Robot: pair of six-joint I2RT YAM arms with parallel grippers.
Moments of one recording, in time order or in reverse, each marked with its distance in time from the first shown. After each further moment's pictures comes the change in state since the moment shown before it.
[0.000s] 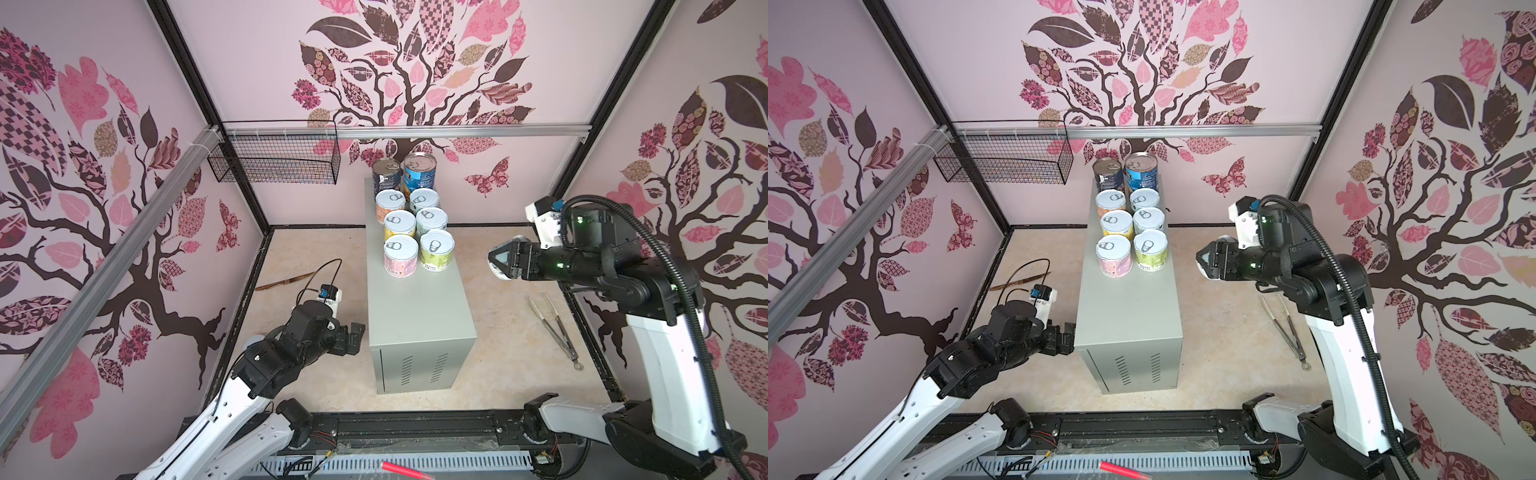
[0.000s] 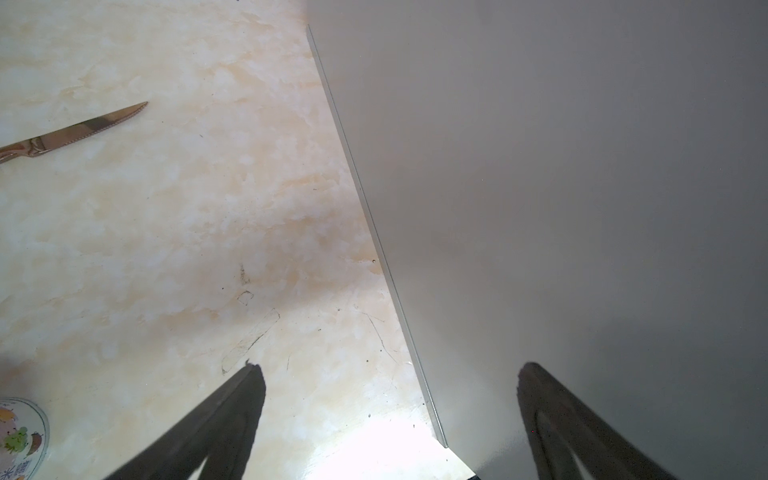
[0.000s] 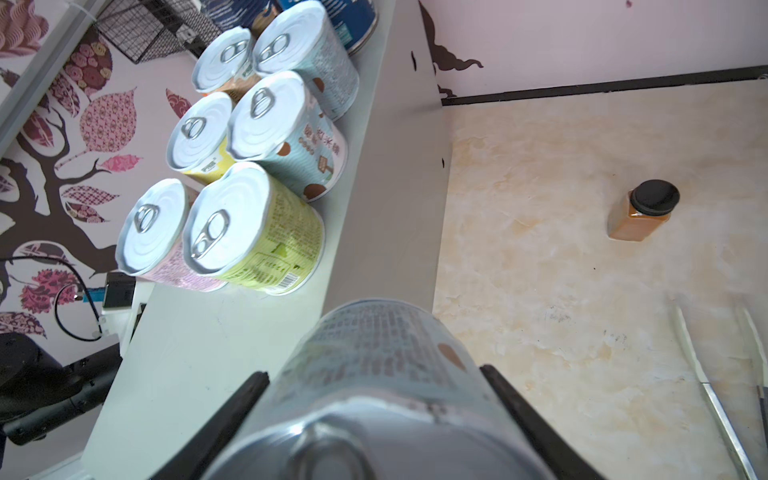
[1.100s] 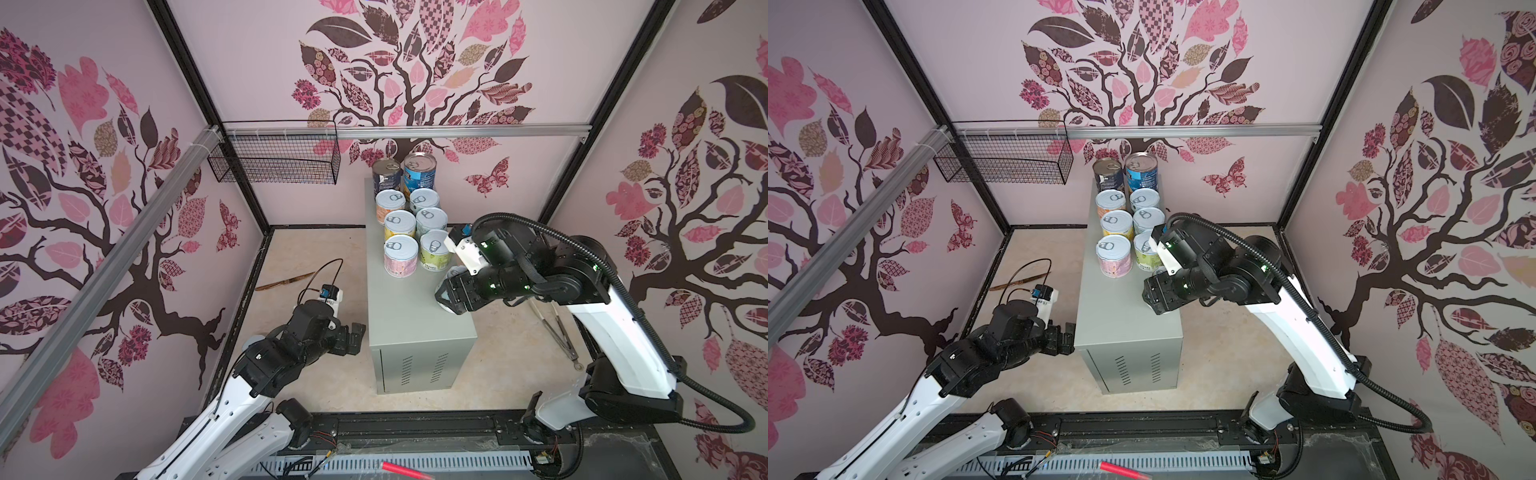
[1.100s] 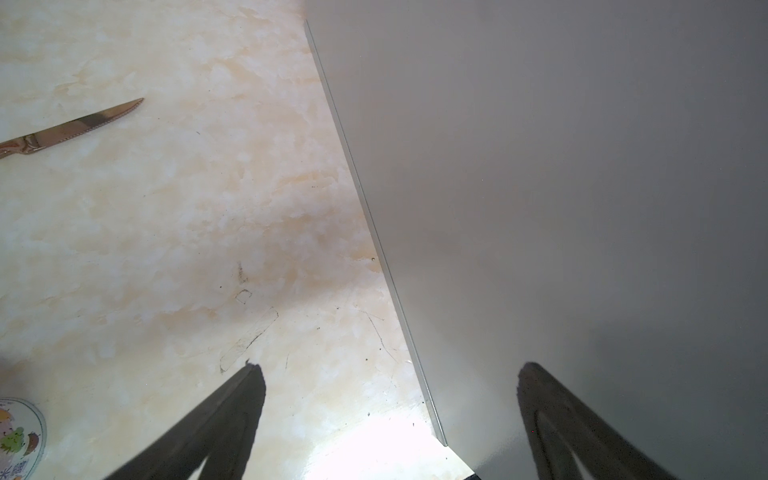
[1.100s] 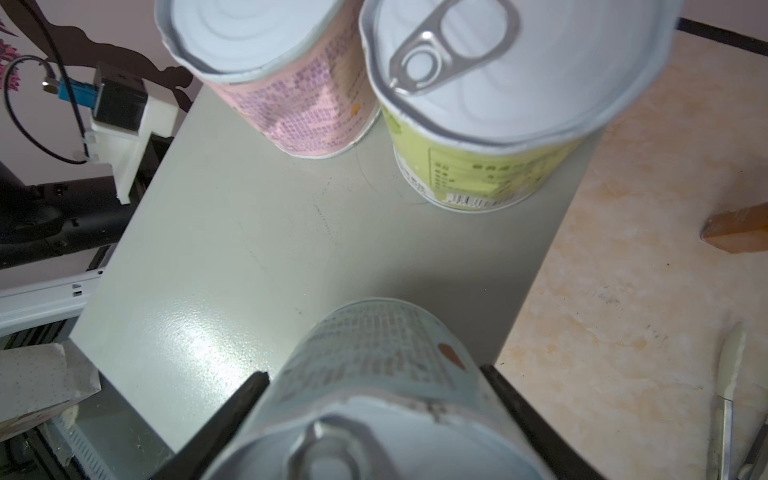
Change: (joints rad) left arm 0.000 0.008 0.000 0.000 0.003 0.000; right arm 0.462 0.232 0.170 -0.193 0.212 0.043
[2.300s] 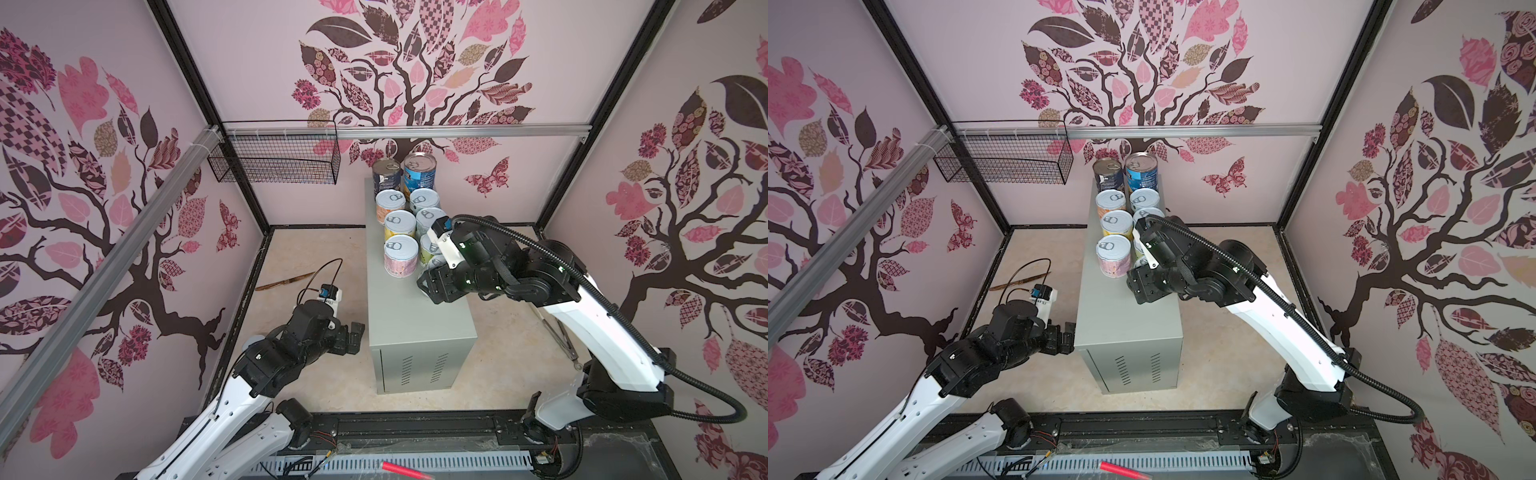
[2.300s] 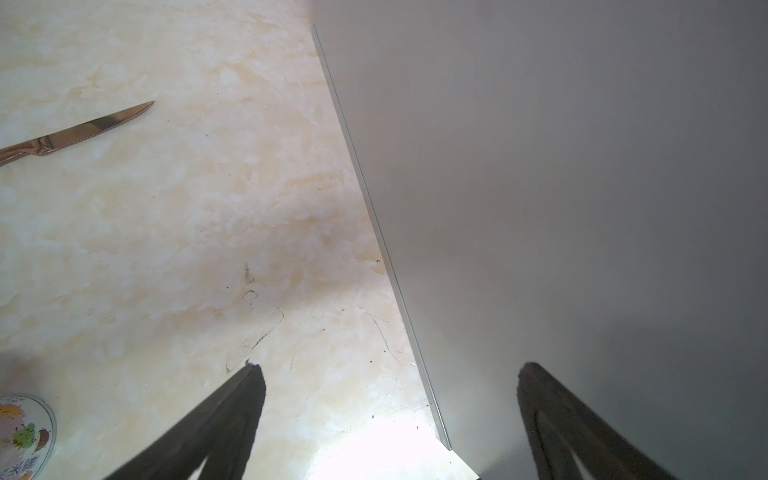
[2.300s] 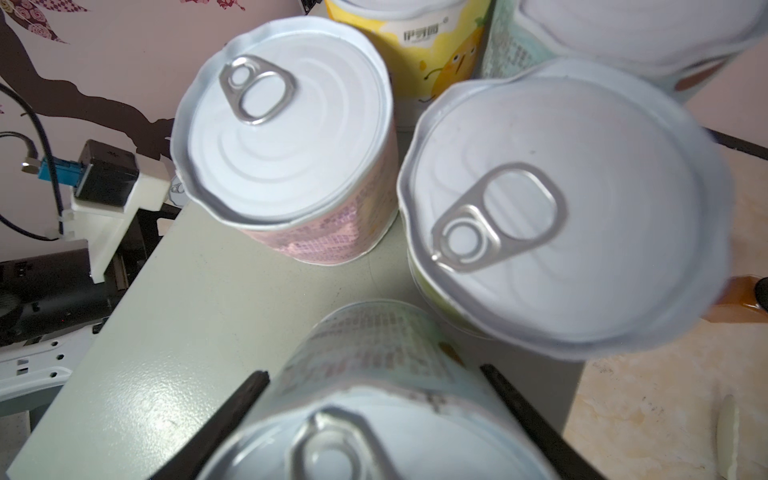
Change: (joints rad) left arm 0.000 -0.001 0.000 0.000 -0.016 -0.001; right arm 0.043 0.014 -0.105 0.228 0.106 -0.028
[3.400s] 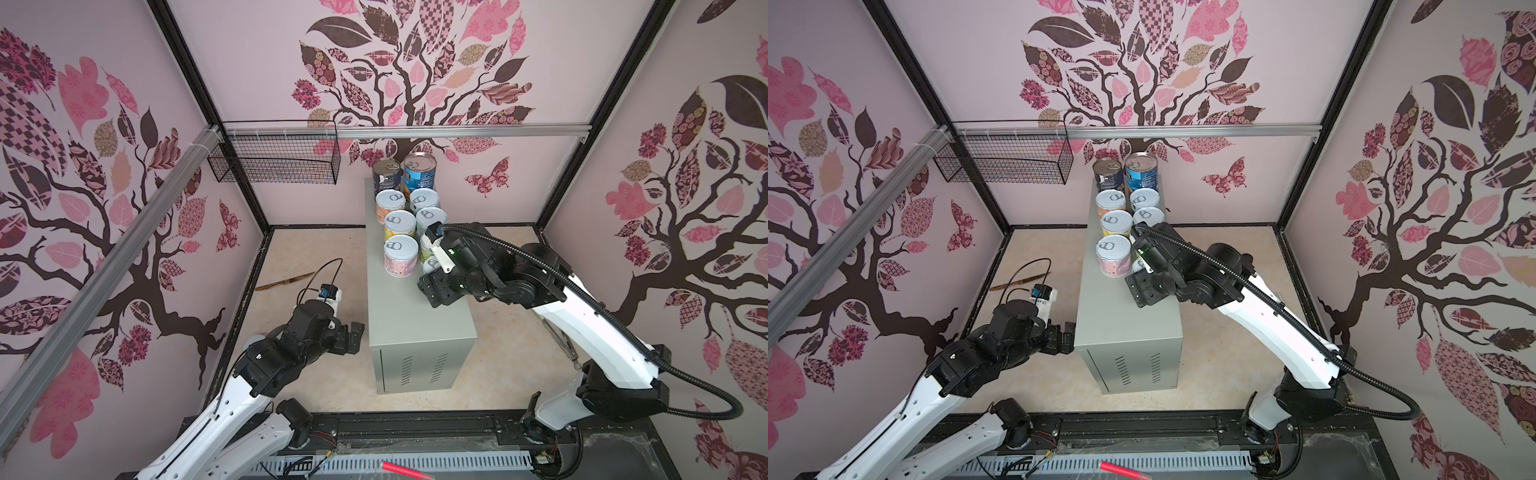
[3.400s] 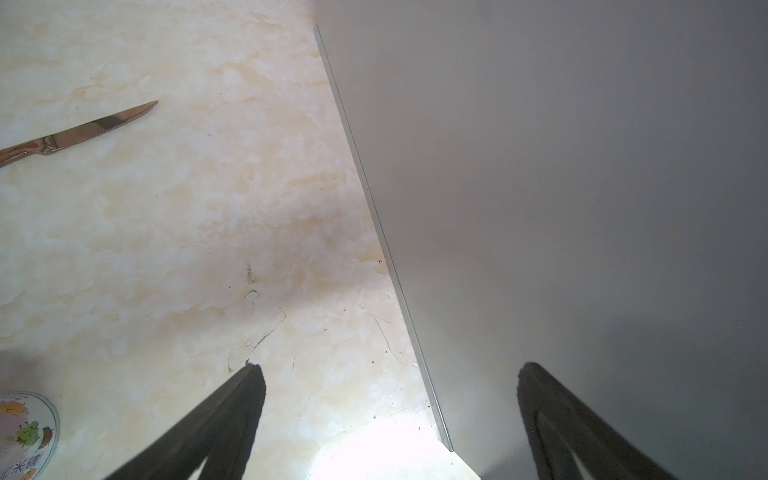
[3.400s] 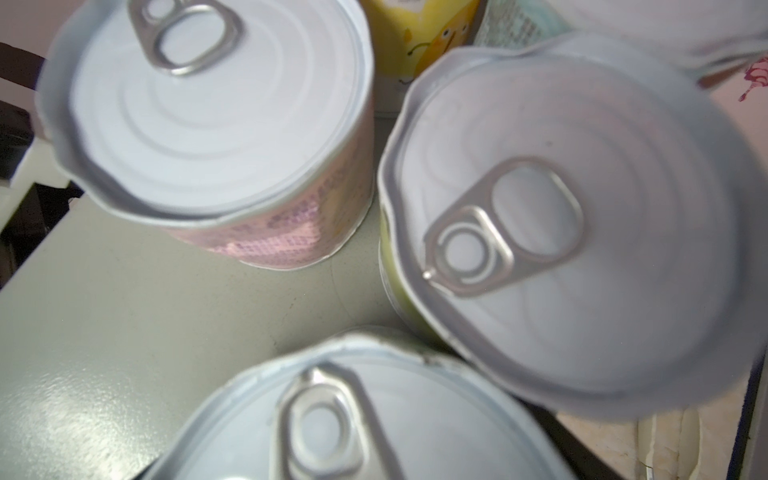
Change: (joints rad) left arm 0.000 0.002 0.000 0.000 -0.007 -0.002; right arm 0.003 0.004 -0.065 0.017 0.102 -0.080
